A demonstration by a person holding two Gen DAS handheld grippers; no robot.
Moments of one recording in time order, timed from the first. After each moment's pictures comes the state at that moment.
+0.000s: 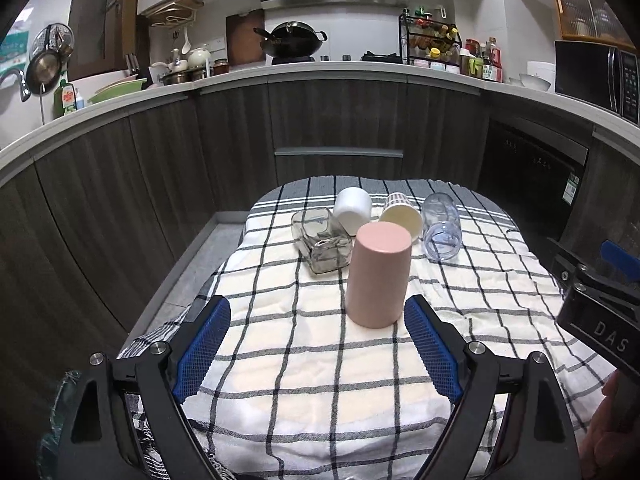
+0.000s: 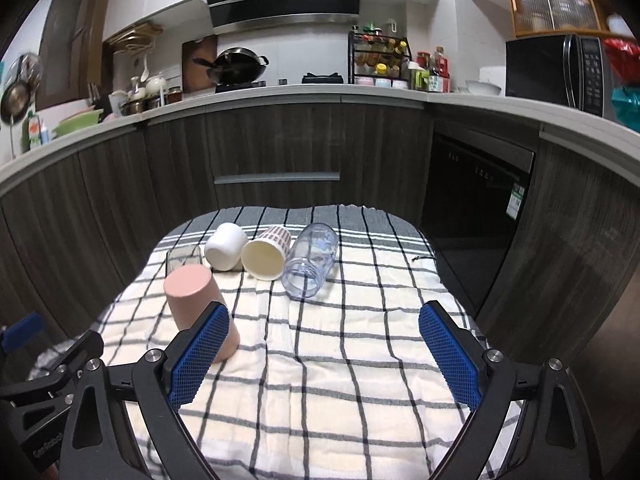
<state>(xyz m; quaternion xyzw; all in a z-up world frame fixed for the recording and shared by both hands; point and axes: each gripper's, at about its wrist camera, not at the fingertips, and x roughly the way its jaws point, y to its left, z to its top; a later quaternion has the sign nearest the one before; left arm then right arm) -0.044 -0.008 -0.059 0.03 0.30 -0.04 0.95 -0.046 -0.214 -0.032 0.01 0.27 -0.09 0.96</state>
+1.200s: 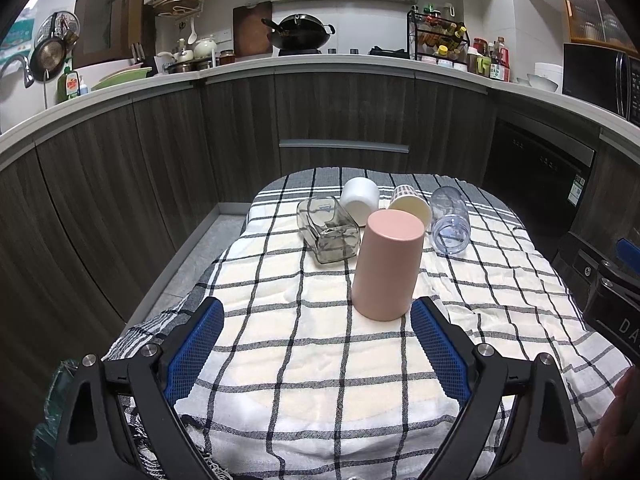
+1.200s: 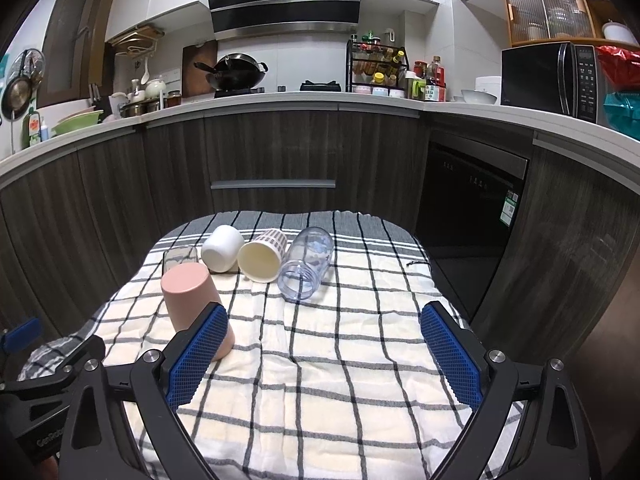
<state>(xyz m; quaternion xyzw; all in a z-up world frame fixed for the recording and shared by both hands) -0.040 -0.002 -0.073 0.02 0.31 -0.03 0.95 -0.052 -0.209 -0.035 0.01 0.26 -0.10 0.96</state>
